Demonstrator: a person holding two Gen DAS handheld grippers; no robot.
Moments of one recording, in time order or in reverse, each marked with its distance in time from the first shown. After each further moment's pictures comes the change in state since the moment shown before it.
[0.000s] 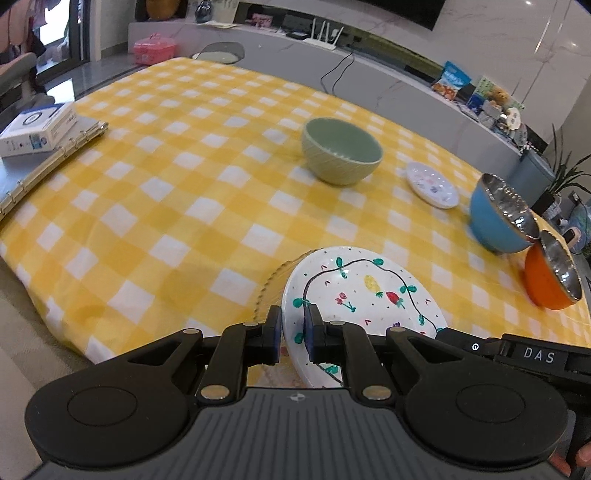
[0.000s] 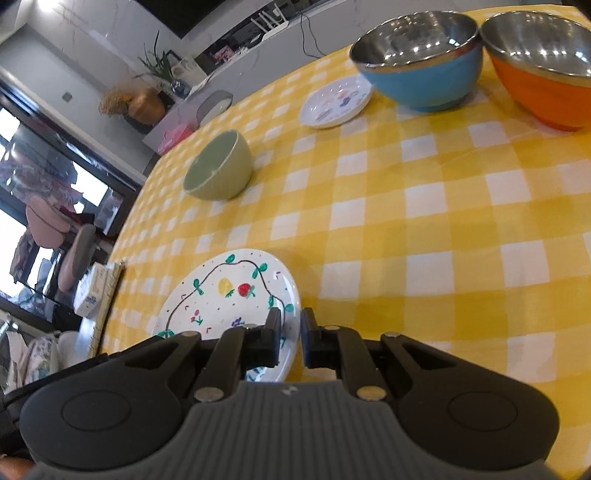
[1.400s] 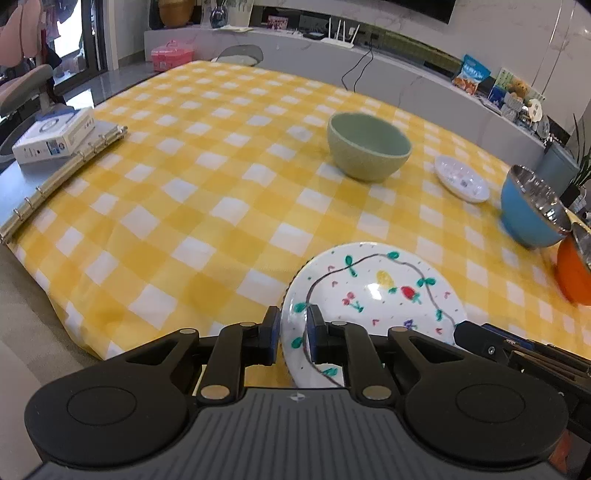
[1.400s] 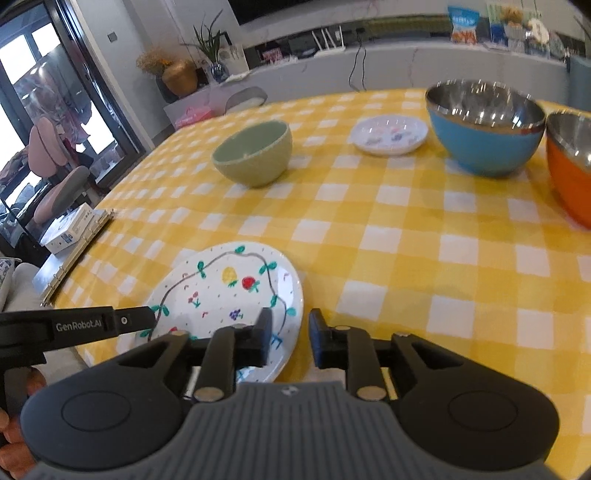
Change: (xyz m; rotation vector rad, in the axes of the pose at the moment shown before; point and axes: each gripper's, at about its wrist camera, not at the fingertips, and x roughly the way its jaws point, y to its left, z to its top) left arm 0.005 0.001 -0.002 0.034 -0.016 0.094; right arm 0.001 0.035 -0.020 -0.314 -0.115 -0.091
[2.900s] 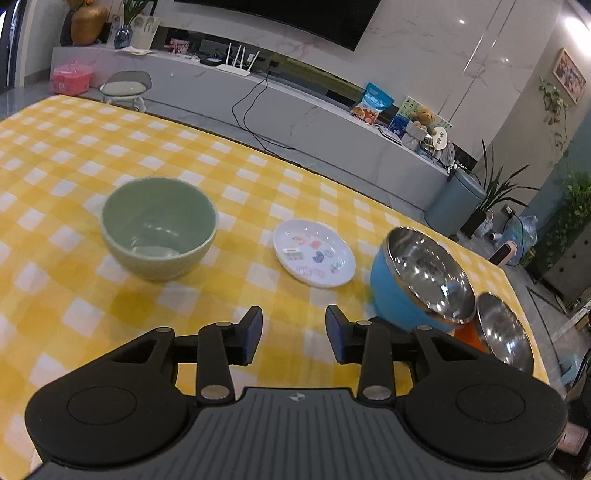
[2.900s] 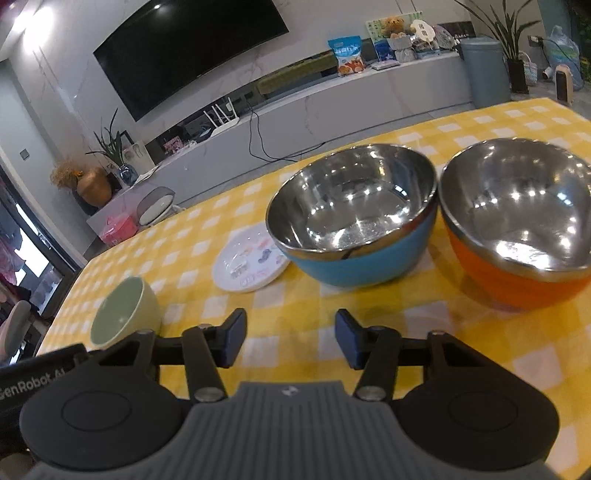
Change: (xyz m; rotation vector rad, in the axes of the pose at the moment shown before) left arm 0.069 -0.112 0.074 0.028 -0.097 -0.355; right arm 0.038 -0.097 0.078 0.322 -0.212 -0.162
